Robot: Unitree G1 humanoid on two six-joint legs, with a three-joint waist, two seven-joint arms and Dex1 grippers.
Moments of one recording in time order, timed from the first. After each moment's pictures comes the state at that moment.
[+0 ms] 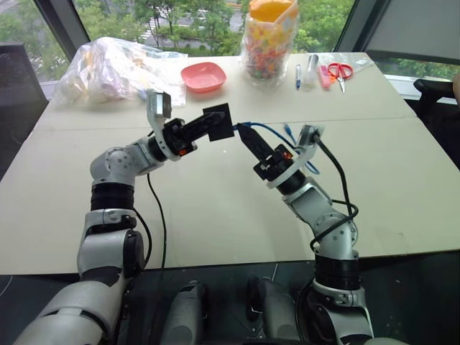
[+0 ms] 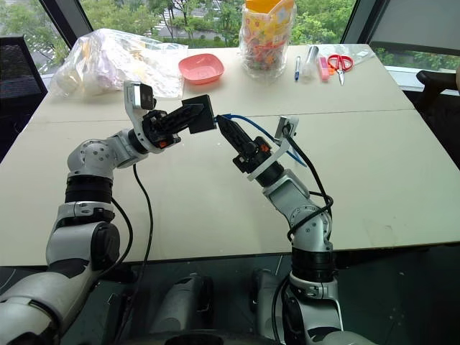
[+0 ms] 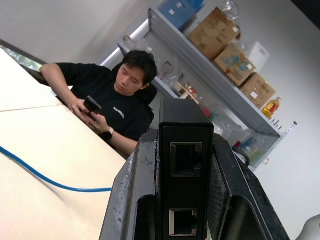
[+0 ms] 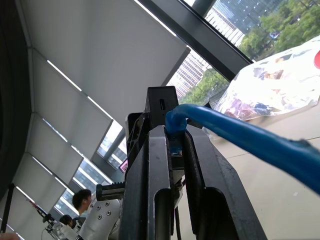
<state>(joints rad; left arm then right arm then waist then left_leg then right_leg) -0.91 0.32 0.27 0.55 -0.78 0.95 -1.22 -0.41 0.03 -0.13 -0.20 1.03 0.65 0.38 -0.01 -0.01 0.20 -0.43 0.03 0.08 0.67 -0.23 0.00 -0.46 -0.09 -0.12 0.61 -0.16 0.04</state>
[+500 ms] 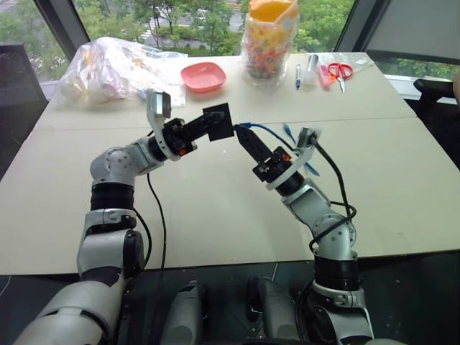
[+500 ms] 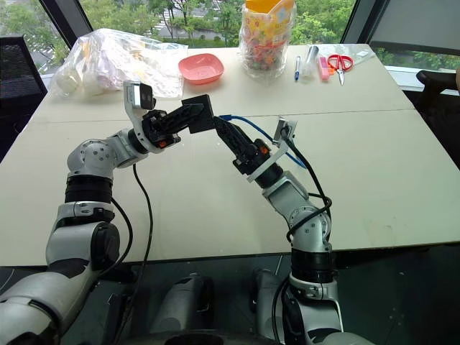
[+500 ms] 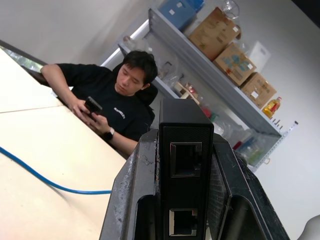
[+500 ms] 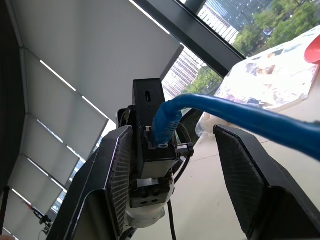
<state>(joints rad) -0.91 0.32 0.27 0.55 -0.78 0.94 -1.22 -0.40 0.03 -0.13 -0.18 1.03 0.65 0.38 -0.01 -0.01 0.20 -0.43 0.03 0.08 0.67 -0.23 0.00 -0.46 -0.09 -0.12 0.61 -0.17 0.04</state>
